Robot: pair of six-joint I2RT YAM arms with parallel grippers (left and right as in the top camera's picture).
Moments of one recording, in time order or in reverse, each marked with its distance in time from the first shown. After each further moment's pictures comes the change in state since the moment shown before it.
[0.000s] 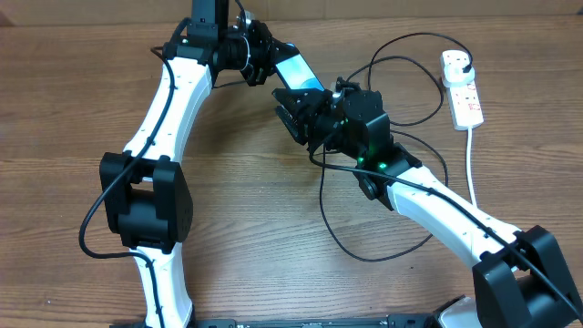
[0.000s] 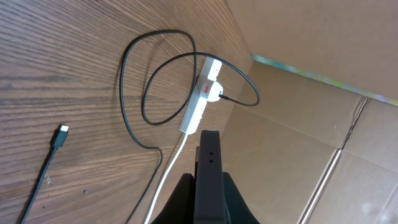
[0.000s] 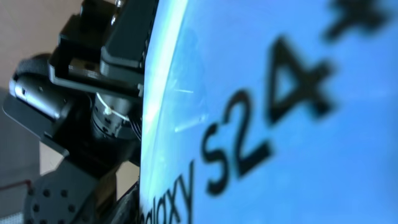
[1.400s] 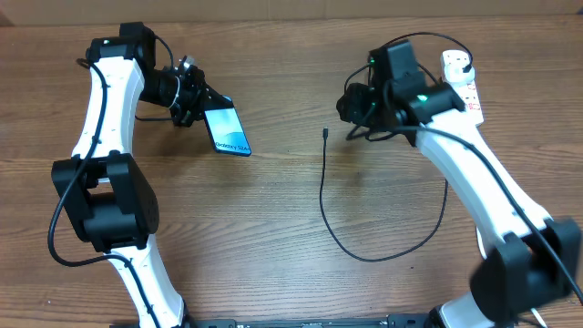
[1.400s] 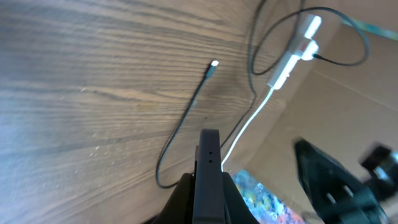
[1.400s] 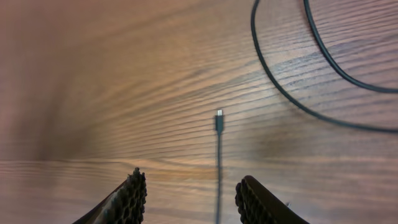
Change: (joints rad) left arm 0.277 0.000 0.000 -0.741 0.037 0.732; right arm -0.196 0.135 0.495 -1.160 0.265 -1.132
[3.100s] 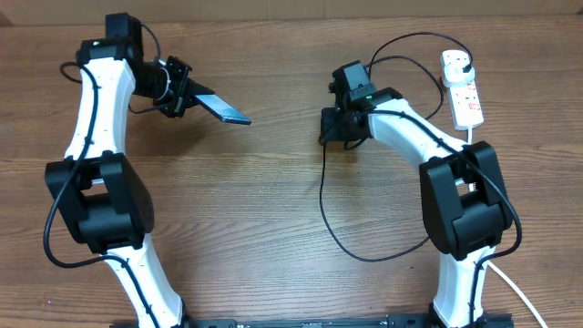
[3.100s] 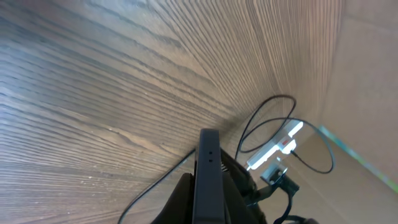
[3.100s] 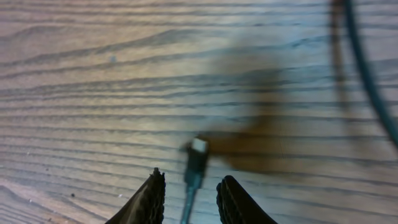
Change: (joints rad) left arm 0.045 0.000 0.000 0.180 -0.188 -0.477; right arm 0.043 0.358 0.006 0.184 -0.015 -0.200
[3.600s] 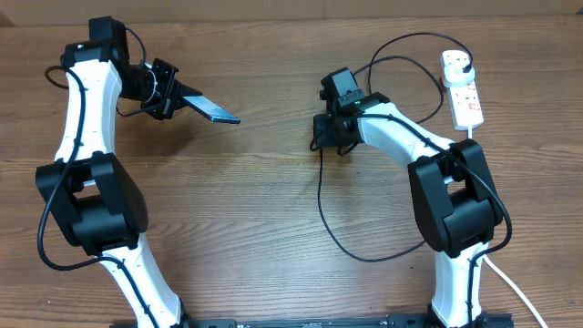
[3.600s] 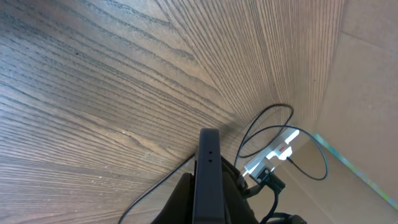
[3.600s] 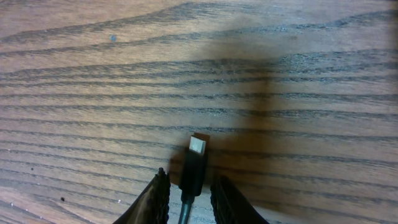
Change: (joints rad) left arm 0.045 0.000 0.000 -0.024 -0.001 0.013; right arm 0.029 0.034 0.000 0.006 0.031 0.000
